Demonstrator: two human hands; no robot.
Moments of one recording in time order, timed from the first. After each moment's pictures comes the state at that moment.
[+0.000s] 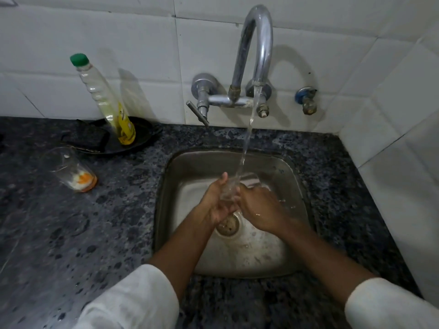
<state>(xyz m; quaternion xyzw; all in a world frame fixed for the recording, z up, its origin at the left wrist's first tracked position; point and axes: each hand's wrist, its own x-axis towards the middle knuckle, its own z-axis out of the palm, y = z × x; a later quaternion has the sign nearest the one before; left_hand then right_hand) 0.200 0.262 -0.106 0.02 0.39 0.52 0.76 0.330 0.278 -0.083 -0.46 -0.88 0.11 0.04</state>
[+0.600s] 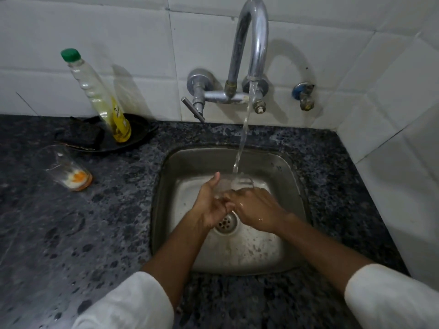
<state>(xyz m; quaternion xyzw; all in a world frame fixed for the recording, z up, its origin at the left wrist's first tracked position) 0.198 0.254 -0.111 0.00 0.39 0.51 0.77 0.334 0.275 -0.082 -0.36 -0.93 0.08 0.00</state>
